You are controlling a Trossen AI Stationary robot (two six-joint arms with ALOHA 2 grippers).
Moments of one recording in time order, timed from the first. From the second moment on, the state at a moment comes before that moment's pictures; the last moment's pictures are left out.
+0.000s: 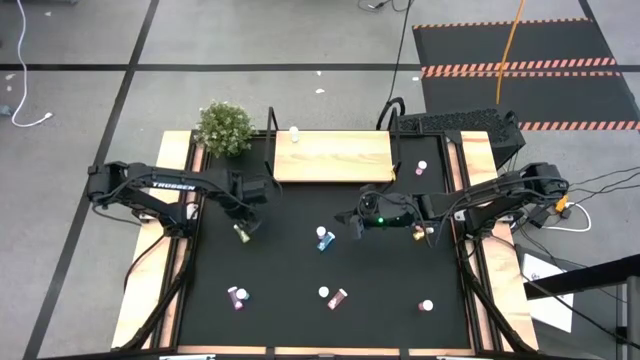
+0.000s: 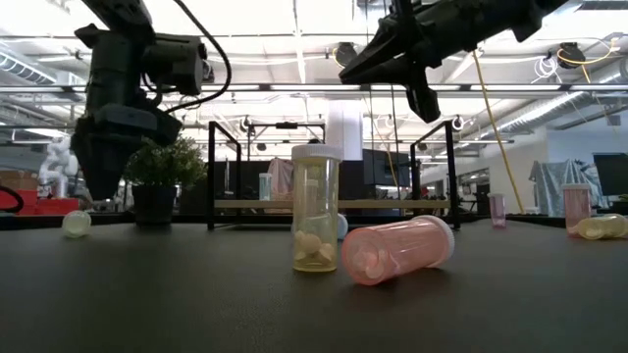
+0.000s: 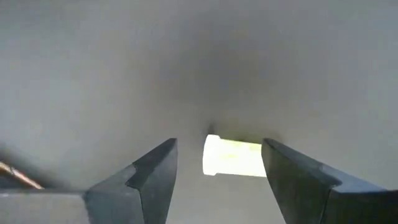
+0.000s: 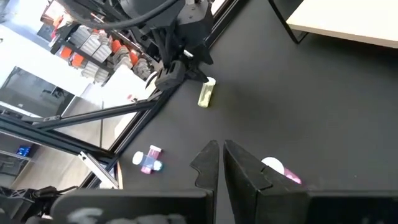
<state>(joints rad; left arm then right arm) 0.19 1.34 0.77 -1.01 0.06 -0.65 0.12 1.39 0.75 0.24 0.20 0.93</state>
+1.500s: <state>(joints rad) 0.15 1.33 0.59 -0.69 0.13 -1.42 0.10 1.39 0.75 0.24 0.05 0.84</state>
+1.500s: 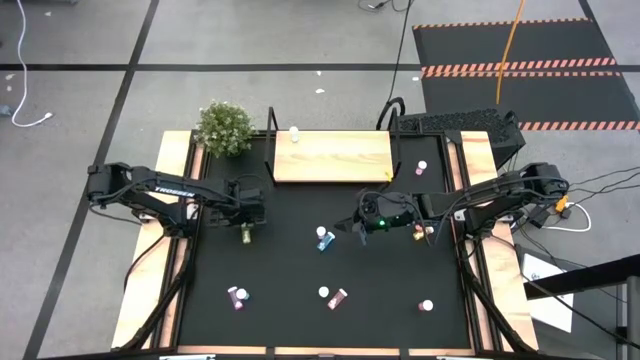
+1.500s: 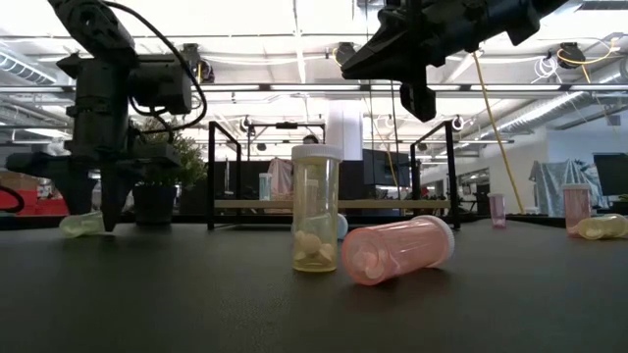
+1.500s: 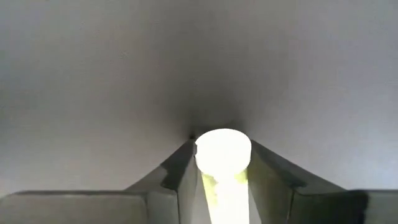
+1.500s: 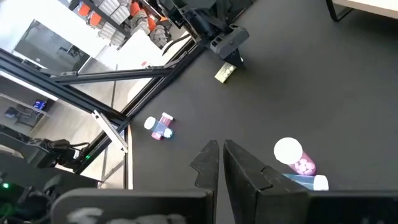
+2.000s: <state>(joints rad) -0.03 1.33 0.90 -0.49 0.08 -1.08 0.17 1.39 0.75 0.39 0.08 0.85</state>
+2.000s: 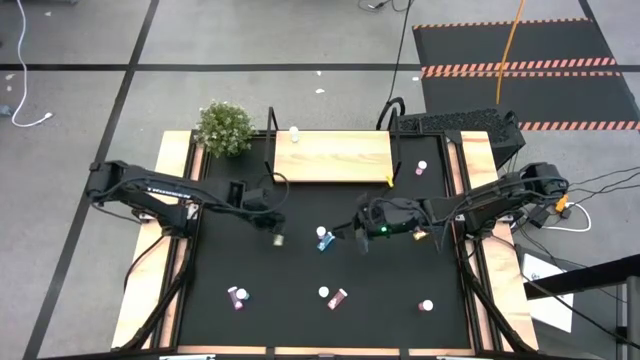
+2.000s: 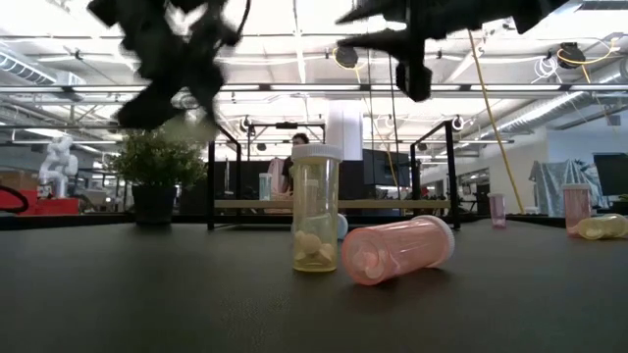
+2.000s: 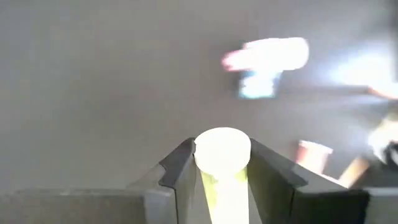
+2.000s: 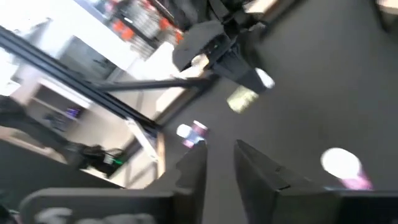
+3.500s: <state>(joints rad) -0.03 1.35 1.17 0.40 -0.03 -0.36 0.12 1.35 0.99 0.63 0.10 0.43</state>
